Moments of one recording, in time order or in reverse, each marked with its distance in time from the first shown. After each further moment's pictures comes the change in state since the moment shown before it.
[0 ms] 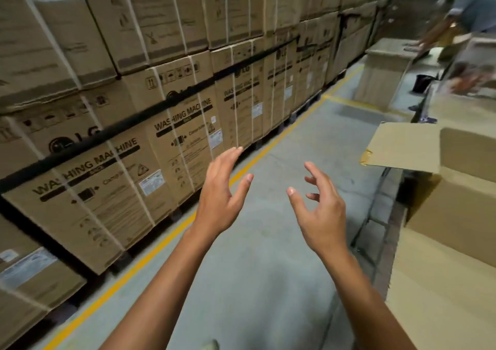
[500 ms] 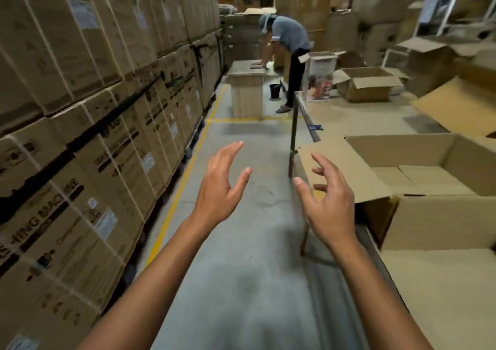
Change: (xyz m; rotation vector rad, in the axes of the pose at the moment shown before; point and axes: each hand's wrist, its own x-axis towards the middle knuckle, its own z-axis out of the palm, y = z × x) left_hand 0.285 -0.079 0.184 -0.362 -0.312 0.436; right_hand 0.195 0.082 0.012 -0.353 0.540 0.103
